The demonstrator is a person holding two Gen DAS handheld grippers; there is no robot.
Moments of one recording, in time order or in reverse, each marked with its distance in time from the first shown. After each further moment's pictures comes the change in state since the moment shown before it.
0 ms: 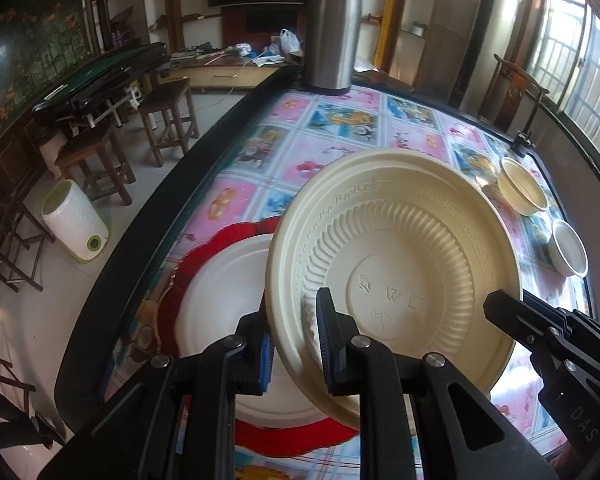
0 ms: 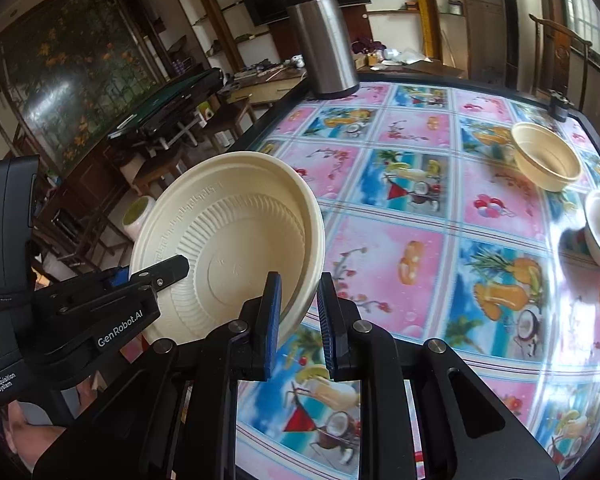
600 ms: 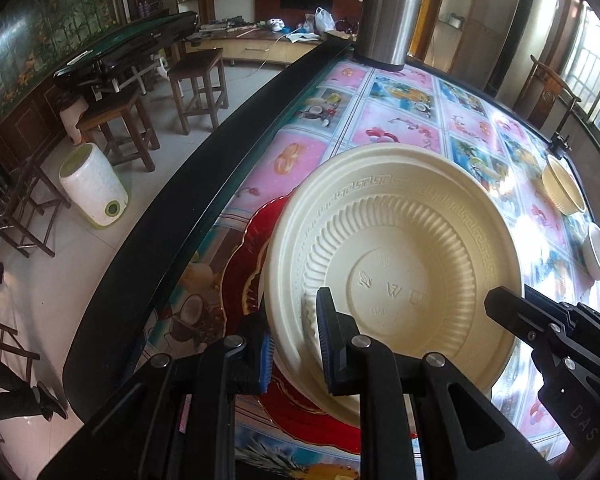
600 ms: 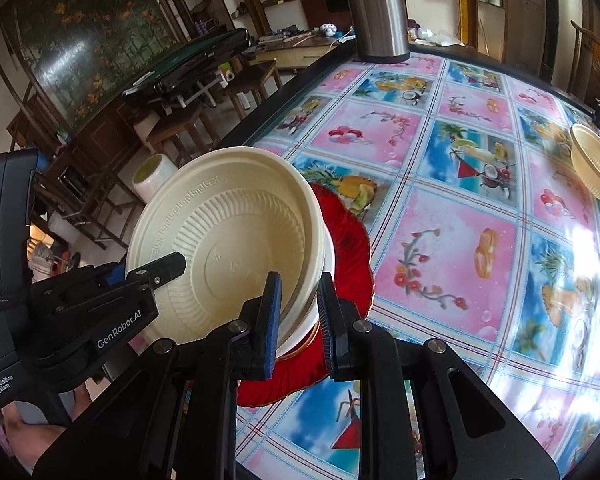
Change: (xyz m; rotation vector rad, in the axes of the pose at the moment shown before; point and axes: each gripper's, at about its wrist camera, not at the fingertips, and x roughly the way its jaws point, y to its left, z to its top) left arm 0.030 0.055 -0.018 -0.072 0.078 0.058; right arm 0.061 0.042 -0.008 -0.077 0.122 0.026
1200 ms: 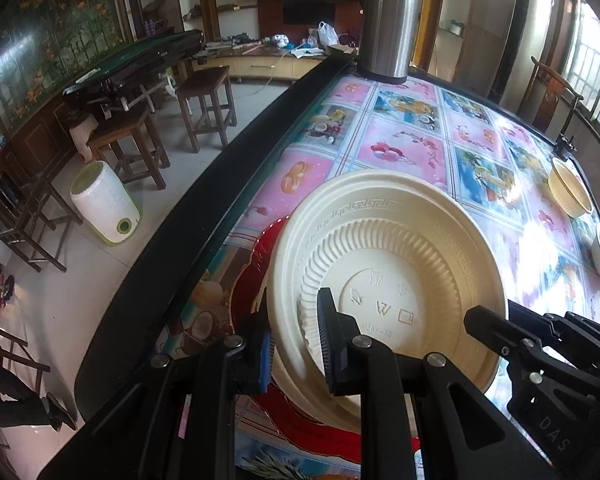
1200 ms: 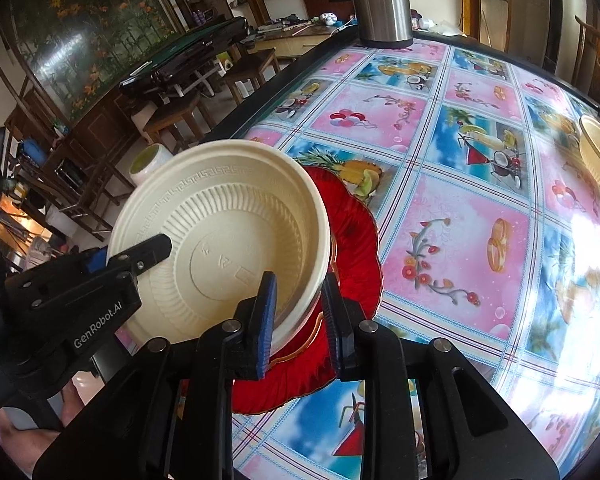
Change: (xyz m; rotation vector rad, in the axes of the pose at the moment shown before) left arm -0.009 -0.003 0.000 0.027 -0.070 0.047; right arm 0.016 0.000 -0.003 -0.006 0.035 -0.007
